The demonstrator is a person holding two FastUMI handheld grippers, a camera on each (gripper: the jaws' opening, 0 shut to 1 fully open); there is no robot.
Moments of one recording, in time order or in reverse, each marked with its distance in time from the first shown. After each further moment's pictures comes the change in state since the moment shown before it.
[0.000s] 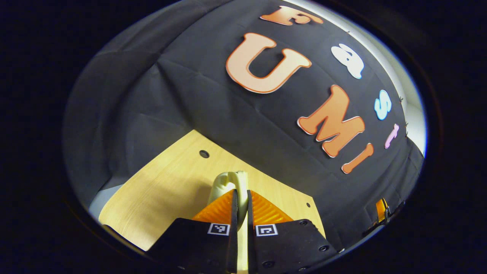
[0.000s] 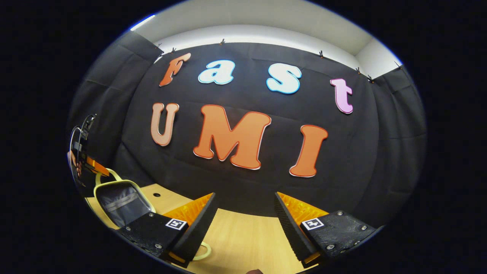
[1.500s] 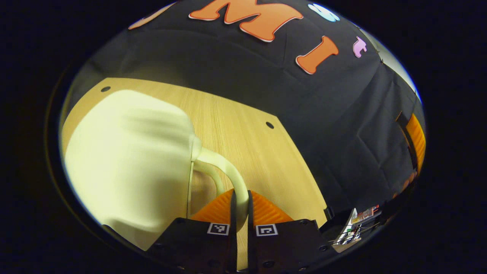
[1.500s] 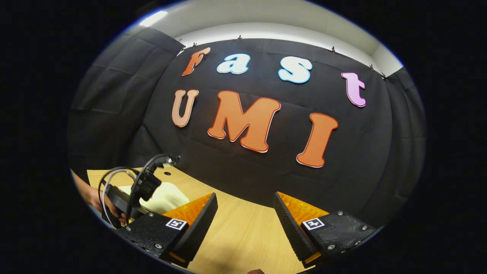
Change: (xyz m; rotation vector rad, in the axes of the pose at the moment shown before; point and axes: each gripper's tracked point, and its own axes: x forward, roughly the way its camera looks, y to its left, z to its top) left arm 0.113 -0.272 -0.393 0.258 0.520 -0.175; right arm -0.042 -0.062 -0.080 -0.105 0.061 0.121
